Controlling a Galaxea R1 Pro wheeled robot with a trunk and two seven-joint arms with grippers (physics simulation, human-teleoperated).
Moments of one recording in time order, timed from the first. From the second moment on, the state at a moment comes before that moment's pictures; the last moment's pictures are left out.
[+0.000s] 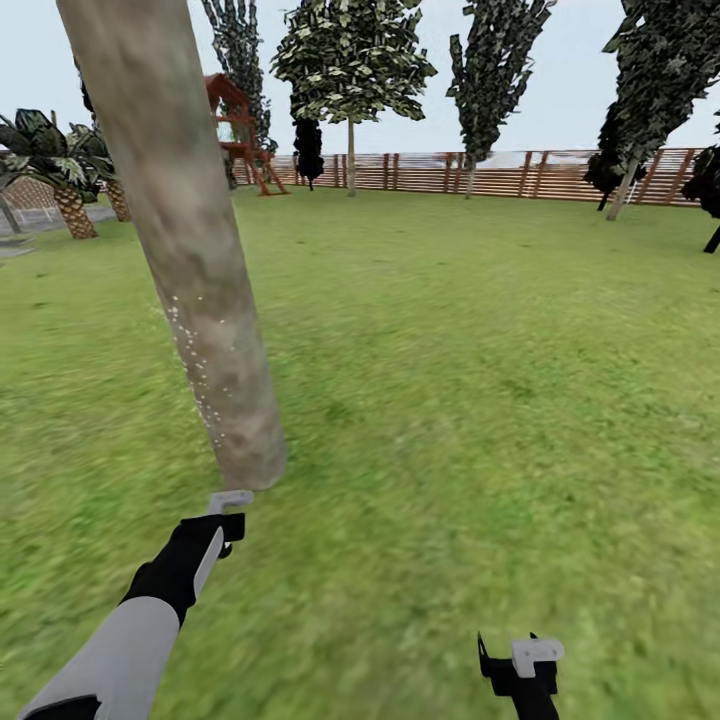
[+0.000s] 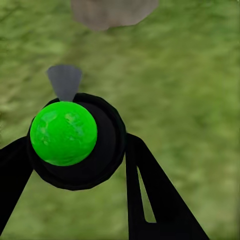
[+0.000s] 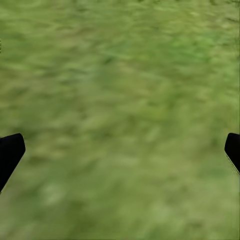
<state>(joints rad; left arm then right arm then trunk) -0.71 -0.01 0.21 -0.64 -0.12 0.48 0.09 -0.43 -0.04 -0.11 -0.10 0.24 -0.65 -0.16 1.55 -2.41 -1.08</state>
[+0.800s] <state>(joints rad) -0.71 -0.01 0.21 -0.64 -0.12 0.48 0.09 -0.43 -0.04 -0.11 -0.10 0.24 -0.65 -0.16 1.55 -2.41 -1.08</state>
